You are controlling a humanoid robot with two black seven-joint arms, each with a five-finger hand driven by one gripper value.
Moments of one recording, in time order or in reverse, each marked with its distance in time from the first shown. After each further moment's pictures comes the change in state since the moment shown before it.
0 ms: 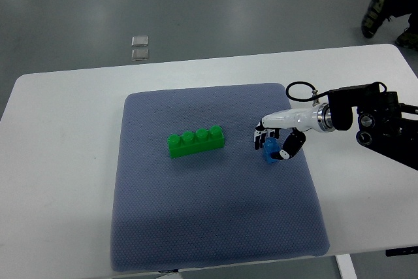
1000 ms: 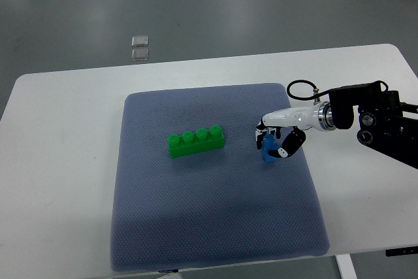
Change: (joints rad) left arm 0.000 0.000 0.000 0.000 0.000 0.000 0.000; right arm 0.002 -0.003 0.004 -0.001 0.001 -0.005 0.000
